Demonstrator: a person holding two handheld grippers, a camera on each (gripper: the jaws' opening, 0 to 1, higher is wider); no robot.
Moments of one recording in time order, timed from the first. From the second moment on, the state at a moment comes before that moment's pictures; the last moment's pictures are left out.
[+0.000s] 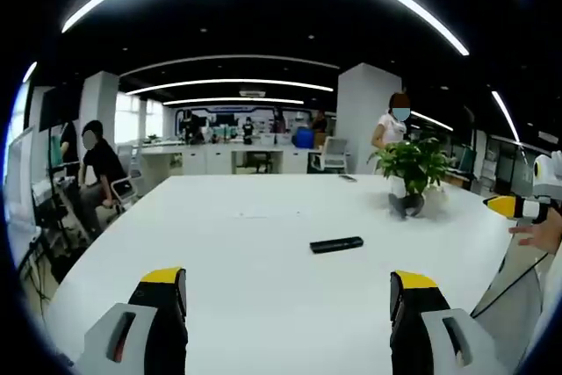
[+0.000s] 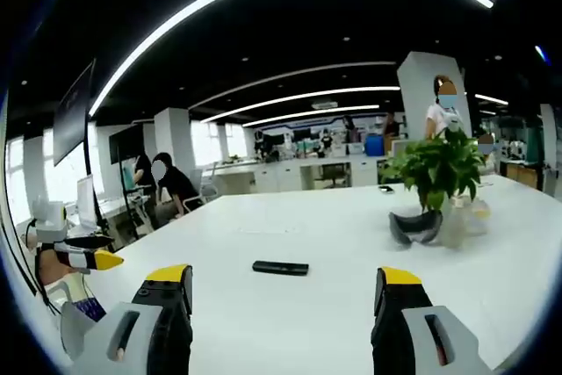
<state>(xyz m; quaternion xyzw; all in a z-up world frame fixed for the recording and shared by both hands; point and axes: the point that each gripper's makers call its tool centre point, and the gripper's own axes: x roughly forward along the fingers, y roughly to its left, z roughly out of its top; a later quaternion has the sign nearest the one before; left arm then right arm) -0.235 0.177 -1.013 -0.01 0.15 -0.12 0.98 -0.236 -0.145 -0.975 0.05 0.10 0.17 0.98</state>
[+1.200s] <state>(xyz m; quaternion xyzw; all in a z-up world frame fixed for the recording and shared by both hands) -0.241 0.182 -1.018 -0.01 0.15 -0.11 0.98 -0.240 -0.139 -0.967 0.05 0.09 0.19 0.98</state>
